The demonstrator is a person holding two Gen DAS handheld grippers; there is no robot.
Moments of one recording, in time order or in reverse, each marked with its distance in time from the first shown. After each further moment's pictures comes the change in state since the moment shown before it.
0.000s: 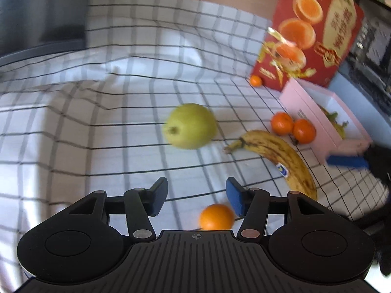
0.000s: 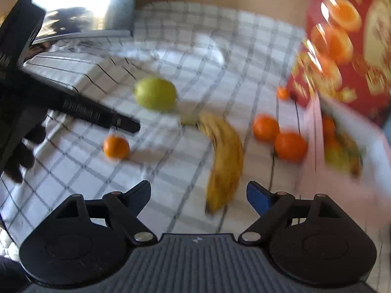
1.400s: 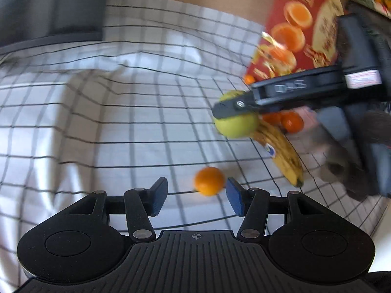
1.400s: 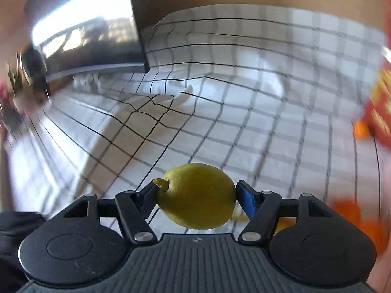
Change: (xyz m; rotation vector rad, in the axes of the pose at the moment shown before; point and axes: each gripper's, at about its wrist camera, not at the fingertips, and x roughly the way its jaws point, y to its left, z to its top) left arm -0.025 -0.010 -0.035 0.004 -0.026 -0.020; right arm 0.082 -0.022 0.075 0.261 0.075 0.328
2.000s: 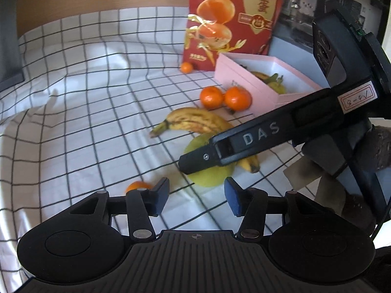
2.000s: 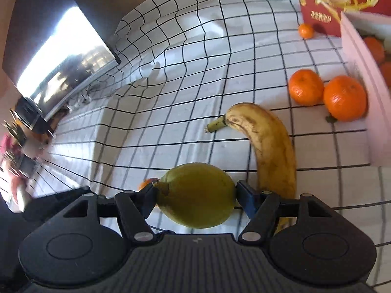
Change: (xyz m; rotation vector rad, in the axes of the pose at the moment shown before) left arm 0.017 -0.065 0.003 0.275 0.020 -0.111; right arm -0.029 -0.025 -0.077 0.252 0.010 -0.004
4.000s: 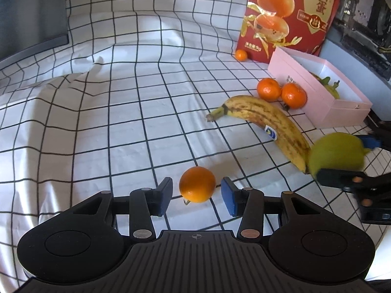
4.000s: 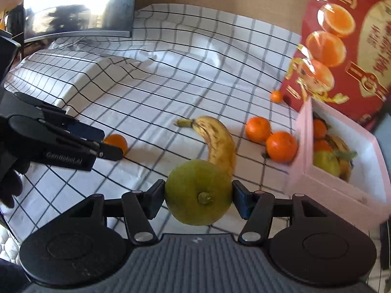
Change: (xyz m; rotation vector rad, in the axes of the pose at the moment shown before) left arm 0.016 0.042 -0.009 -0.152 0.071 0.154; right arm -0.053 0.040 -0.058 -0.434 -0.078 -0.372
